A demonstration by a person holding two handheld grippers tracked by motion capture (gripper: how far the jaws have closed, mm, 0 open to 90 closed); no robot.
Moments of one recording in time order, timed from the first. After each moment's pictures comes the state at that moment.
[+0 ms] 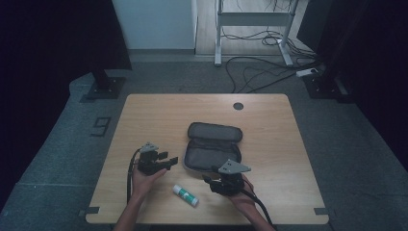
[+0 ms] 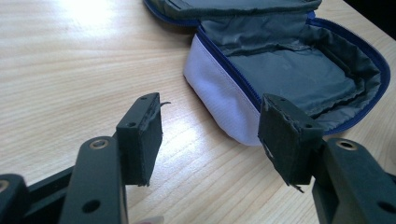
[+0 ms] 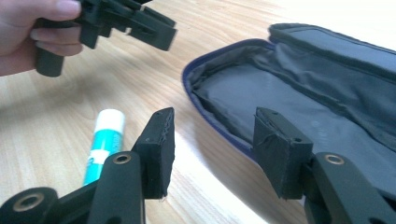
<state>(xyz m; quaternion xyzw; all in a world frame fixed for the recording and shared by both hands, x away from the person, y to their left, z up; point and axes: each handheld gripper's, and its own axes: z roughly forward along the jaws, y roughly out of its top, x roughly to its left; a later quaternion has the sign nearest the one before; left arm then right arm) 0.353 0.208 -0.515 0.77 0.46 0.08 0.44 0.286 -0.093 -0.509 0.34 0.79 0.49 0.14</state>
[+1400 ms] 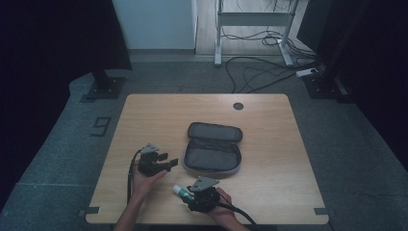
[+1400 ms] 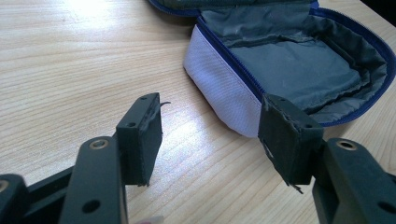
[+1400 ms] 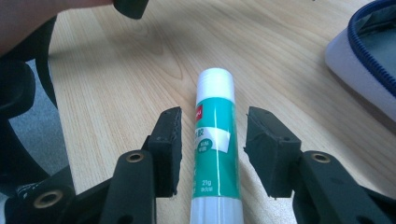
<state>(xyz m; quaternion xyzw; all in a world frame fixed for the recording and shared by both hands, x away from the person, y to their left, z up) 0.350 0.208 -0.516 0.77 0.46 0.09 0.43 0.257 -0.024 -0.539 0.27 0.85 0.45 0.08</state>
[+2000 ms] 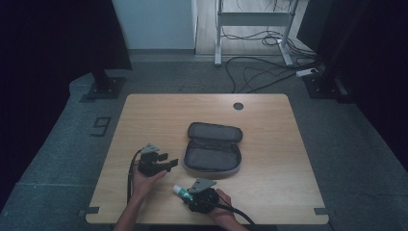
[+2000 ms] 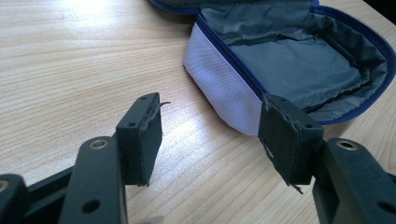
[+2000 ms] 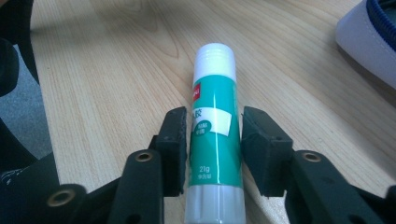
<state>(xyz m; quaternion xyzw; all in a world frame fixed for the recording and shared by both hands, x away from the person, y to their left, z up) 0.350 0.208 -0.517 0.77 0.46 0.09 0.43 0.258 -0.021 -0.548 0.27 0.86 0.42 0.08</state>
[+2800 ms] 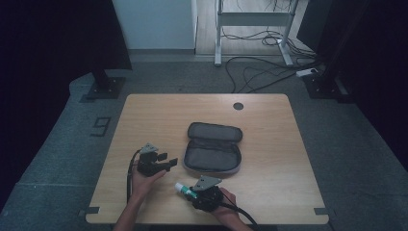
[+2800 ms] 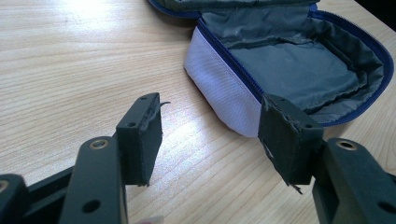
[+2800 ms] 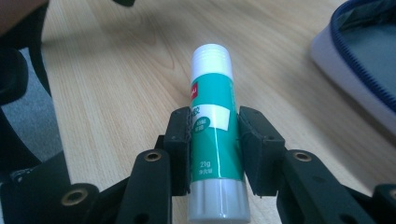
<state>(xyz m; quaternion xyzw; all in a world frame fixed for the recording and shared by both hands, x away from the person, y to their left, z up) 0.350 0.210 -0.516 0.77 0.46 0.09 0.43 0.258 -0.035 -0.530 0.26 0.86 0.43 0.09</state>
